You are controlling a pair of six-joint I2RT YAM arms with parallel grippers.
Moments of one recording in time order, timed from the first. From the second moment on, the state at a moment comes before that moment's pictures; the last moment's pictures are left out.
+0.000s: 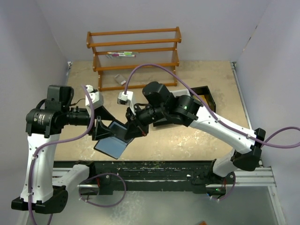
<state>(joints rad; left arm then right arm) -0.12 0.99 1.50 -1.40 1.13 0.61 1.09 1.51 1.68 -0.74 -0.58 0.15</state>
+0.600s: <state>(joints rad) -0.12 0.96 1.54 -1.54 1.24 0.78 1.09 1.57 1.82 -0.83 -0.62 0.07</state>
